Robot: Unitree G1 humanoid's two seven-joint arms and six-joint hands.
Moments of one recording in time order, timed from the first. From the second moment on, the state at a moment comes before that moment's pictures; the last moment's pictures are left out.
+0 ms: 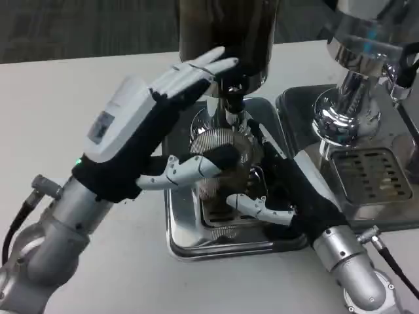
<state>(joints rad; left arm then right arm) -0.27 0.41 -0.07 0.35 0.44 -0.93 0.08 -0.22 -0.15 0.21 0.52 -0.30 -0.40 -0.03</state>
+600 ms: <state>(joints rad) -0.12 0.39 0.11 0.24 0.53 -0.85 0.29 -0.23 -0.13 0.21 0.56 -0.30 -0.42 -0.04</state>
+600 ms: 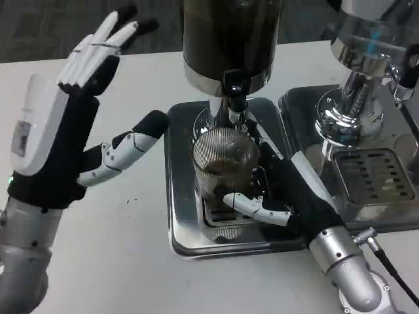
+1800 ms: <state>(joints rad) 0.00 0.45 -0.02 0.54 0.61 -0.74 0.44 -0.29 -0.08 0.20 0.72 -0.29 -0.52 -0.13</state>
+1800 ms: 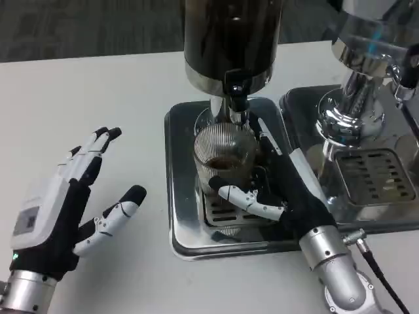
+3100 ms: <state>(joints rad) 0.10 0.46 -0.02 0.44 0.56 -0.70 0.44 -0.30 -0.05 0.20 0.70 -0.26 -0.50 -0.08</state>
